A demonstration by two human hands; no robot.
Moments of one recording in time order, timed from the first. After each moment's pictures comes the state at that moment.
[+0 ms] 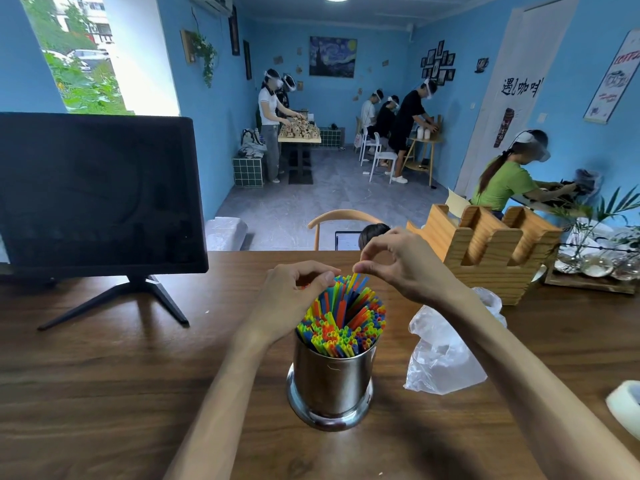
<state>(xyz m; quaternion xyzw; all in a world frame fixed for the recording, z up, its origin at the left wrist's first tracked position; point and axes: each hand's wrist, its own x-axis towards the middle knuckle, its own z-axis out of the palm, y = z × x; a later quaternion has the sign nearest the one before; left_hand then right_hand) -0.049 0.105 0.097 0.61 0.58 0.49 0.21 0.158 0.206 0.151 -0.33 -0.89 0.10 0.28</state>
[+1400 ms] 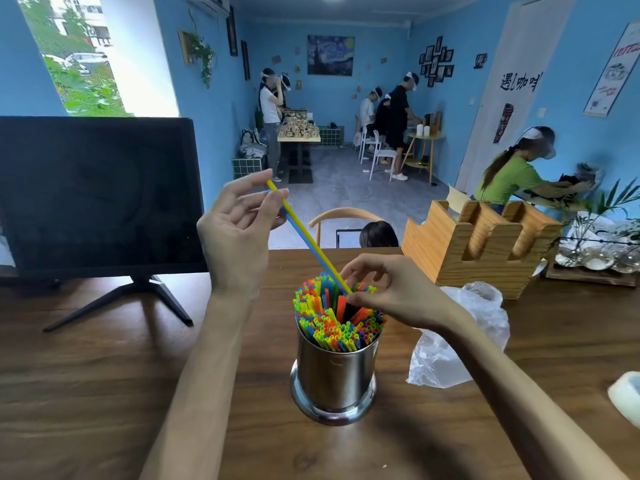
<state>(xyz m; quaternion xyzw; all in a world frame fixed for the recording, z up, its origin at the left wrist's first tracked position) -0.055 0.088 0.172 0.44 0.39 0.80 0.12 0.161 0.172 0.132 -0.25 -0.88 0.29 0.28</state>
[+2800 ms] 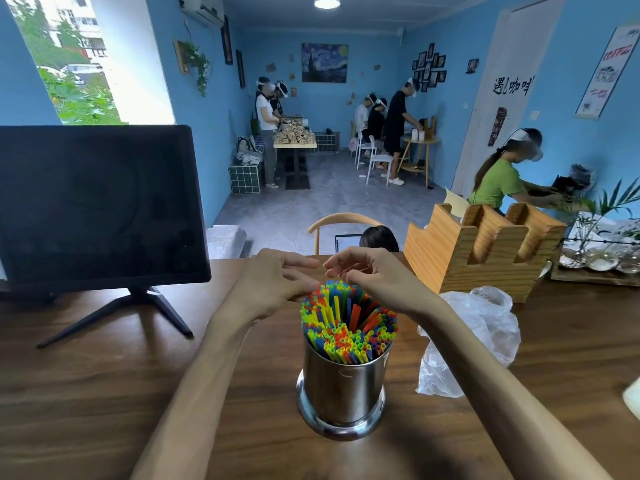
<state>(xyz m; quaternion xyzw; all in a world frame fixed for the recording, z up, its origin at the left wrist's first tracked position) -0.088 0.112 0.124 0.58 0.61 0.44 0.31 0.122 0.197 0.125 -0.29 -0.84 0.37 0.29</state>
